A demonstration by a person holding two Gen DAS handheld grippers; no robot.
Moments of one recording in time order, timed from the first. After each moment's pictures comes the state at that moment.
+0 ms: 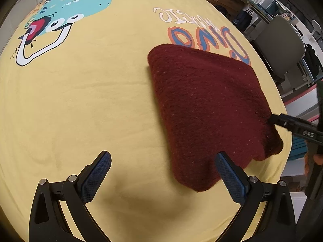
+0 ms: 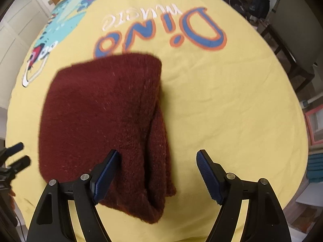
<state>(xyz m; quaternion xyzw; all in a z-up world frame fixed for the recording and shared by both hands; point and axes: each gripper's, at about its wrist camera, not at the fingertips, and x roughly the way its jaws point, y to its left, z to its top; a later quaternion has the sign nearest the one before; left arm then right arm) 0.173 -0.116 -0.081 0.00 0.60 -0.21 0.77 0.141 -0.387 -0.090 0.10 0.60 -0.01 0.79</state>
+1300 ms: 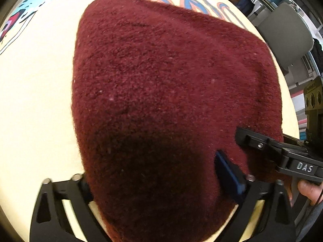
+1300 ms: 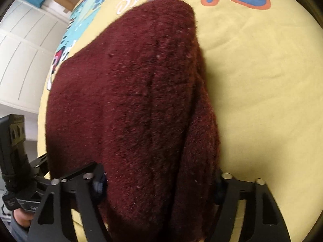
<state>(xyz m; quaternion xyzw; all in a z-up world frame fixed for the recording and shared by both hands) 0.203 -0.202 -0.165 0.00 0.64 -0.22 0.74 0.164 -0.377 -0.188 0.23 0.61 0.11 0.75</state>
